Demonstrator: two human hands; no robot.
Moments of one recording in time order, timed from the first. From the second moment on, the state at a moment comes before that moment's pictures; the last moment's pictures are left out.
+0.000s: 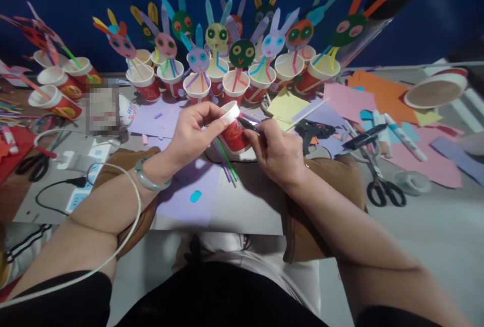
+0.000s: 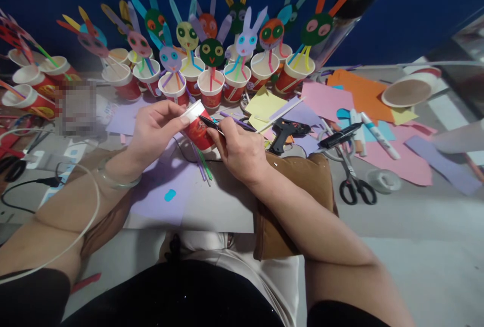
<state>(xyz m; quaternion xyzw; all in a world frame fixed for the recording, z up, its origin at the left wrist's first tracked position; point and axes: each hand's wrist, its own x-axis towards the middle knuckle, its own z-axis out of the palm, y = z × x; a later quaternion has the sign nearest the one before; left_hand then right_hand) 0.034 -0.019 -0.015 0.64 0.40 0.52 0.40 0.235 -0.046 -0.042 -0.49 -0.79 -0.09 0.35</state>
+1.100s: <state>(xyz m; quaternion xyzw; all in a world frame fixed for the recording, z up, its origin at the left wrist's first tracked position) 0.012 -0.005 -0.004 0.65 0.35 0.43 0.52 0.240 -0.047 -0.037 -0.44 -0.81 -0.03 0.38</state>
